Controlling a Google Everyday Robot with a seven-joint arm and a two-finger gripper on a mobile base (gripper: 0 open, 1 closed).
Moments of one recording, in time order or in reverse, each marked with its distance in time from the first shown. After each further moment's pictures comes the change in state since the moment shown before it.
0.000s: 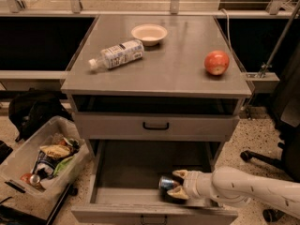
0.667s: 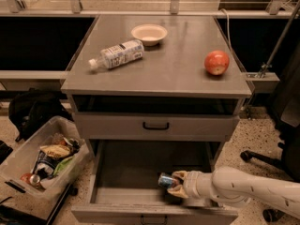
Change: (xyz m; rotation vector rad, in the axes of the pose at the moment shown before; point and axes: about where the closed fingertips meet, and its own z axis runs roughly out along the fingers) arm 0.000 0.000 0.000 0.000 0.000 0.000
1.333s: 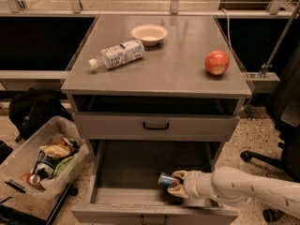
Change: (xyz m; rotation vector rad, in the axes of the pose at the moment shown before) arm 0.000 0.000 0.000 0.000 0.000 0.000
